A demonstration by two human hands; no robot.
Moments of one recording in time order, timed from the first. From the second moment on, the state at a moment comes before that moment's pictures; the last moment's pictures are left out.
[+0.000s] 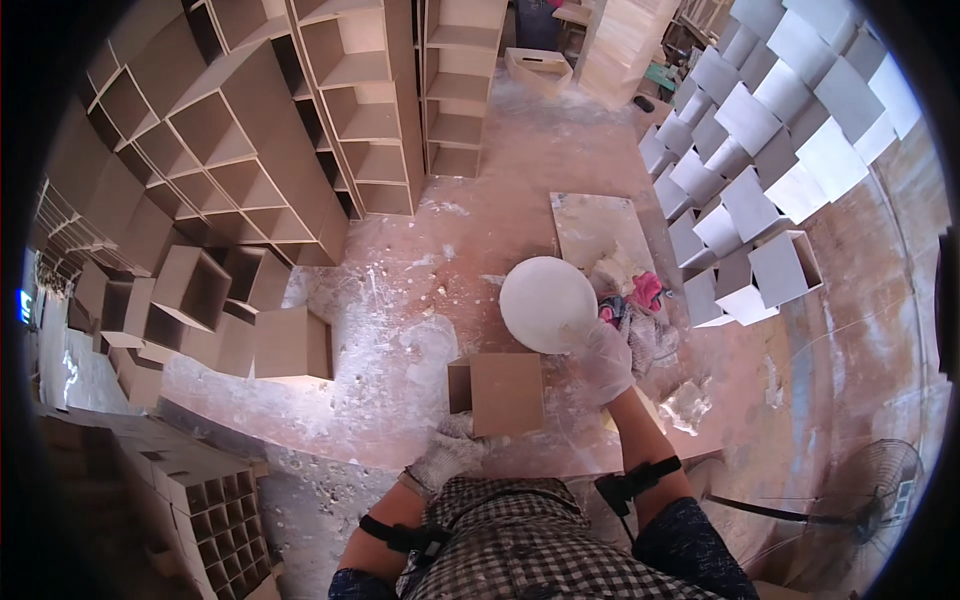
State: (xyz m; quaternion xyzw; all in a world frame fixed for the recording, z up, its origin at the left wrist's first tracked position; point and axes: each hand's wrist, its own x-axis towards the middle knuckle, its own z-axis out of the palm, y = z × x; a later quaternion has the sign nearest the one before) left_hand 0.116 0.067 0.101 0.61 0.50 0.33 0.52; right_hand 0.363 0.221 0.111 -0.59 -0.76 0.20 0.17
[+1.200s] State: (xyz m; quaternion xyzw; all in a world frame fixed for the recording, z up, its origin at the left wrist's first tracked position) left_hand 0.126 0.061 0.065 0.72 0.50 0.34 0.35; right_hand 0.301 0.164 0.132 -0.51 -0.84 0.06 0.18
